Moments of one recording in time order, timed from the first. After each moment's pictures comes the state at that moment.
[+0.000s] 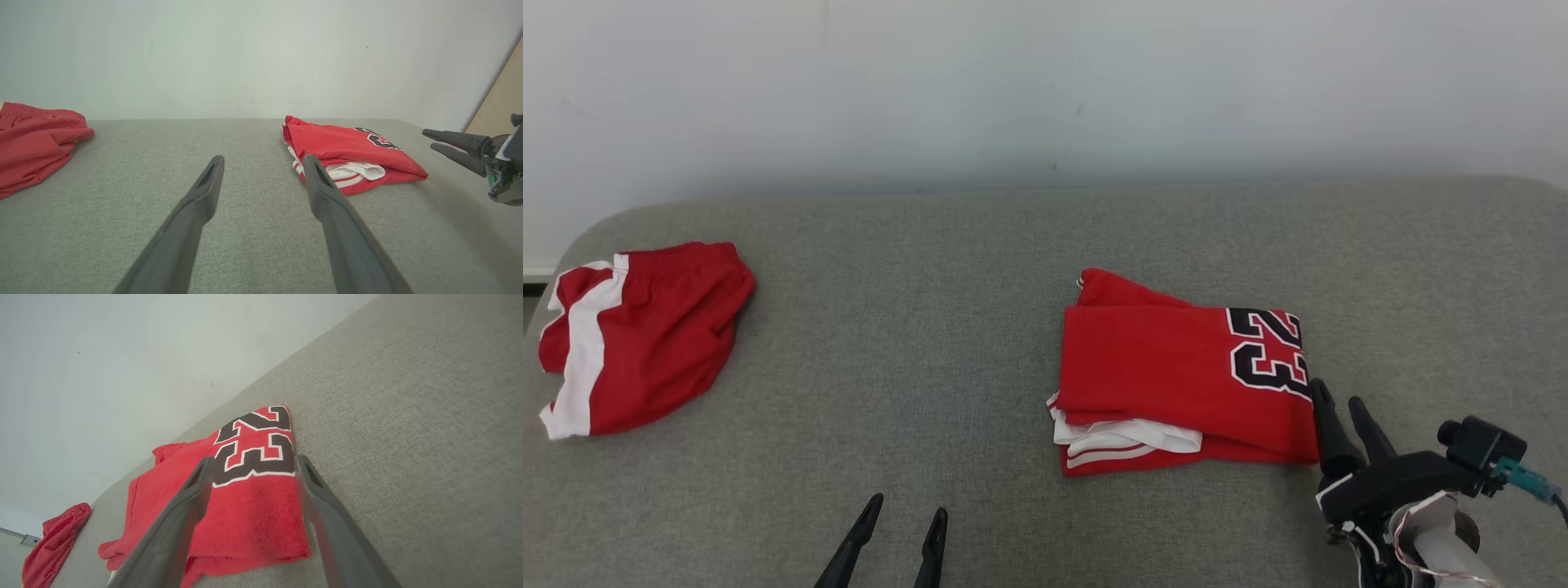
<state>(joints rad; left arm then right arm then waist) 0.07 0.05 -0.19 -0.09 -0.08 -0.07 -0.26 -0.35 -0.29 0.43 0.56 0.94 0.13 -0.23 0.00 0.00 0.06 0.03</state>
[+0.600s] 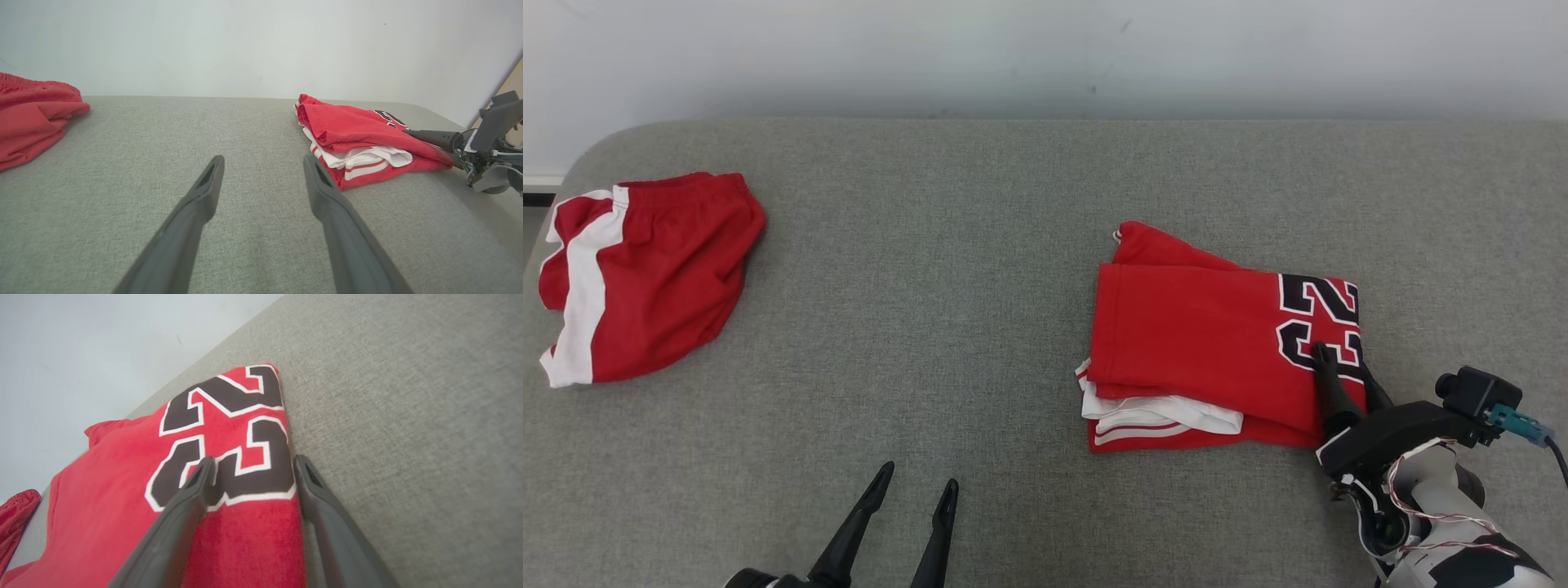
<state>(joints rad) -0.01 0.05 -0.20 -0.07 -0.07 -0.10 -0.26 -0.55 -0.32 0.58 0.79 1.06 0.13 -0.25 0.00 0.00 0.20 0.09</state>
